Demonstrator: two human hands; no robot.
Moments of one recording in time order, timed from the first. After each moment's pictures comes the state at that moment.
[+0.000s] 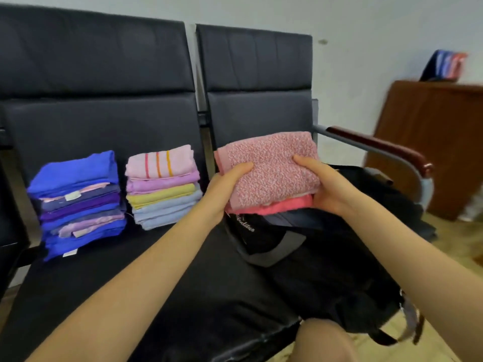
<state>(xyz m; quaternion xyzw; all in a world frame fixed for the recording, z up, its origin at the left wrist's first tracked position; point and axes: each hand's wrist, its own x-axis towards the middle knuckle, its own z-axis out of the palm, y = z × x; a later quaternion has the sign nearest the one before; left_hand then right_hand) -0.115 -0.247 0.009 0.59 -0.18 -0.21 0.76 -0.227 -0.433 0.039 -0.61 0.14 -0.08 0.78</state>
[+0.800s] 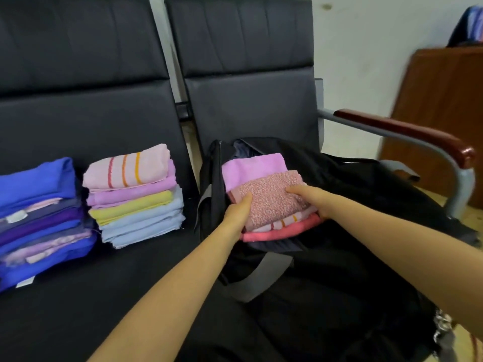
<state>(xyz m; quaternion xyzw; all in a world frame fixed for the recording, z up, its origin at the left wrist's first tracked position) -0.043 -0.369 -0.103 0.73 -0.02 -0.23 0.64 -0.120 -0.544 -0.069 -0.72 0.30 -0.03 0.62</state>
